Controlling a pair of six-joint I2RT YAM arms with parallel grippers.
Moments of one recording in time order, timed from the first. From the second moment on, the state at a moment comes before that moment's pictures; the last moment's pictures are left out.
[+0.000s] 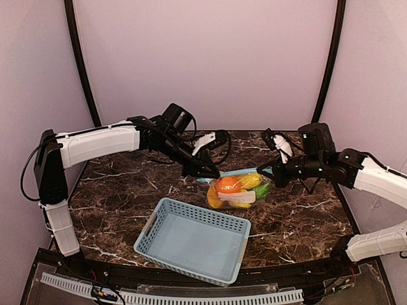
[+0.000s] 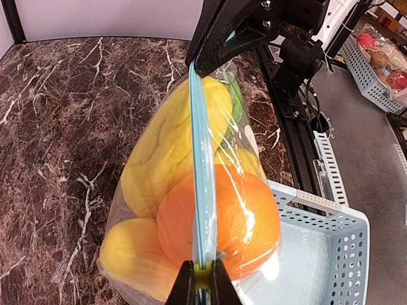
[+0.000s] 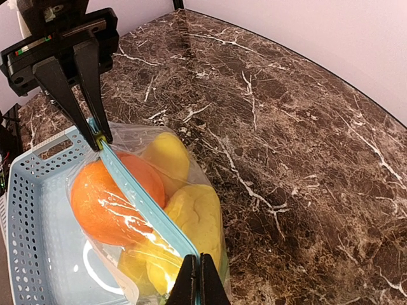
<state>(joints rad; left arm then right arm) -0.78 1.86 1.62 -0.62 0.71 0.44 0.68 1.08 0.90 -0.41 -0.21 -0.02</state>
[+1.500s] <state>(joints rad) -0.70 1.84 1.62 -0.65 0.61 0.32 0.62 1.14 0.85 -0.34 -0.02 0.18</state>
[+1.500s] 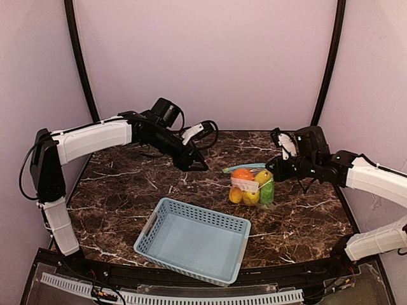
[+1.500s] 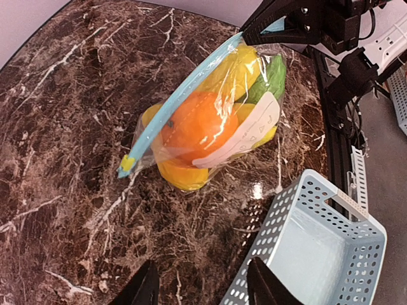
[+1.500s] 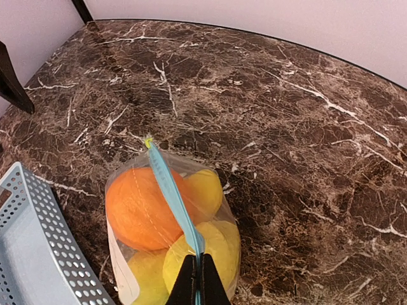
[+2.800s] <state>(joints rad) -0.15 1.24 1.07 -0.34 0.35 -0.24 0.35 1.25 0.82 -0.29 -0.01 0.34</state>
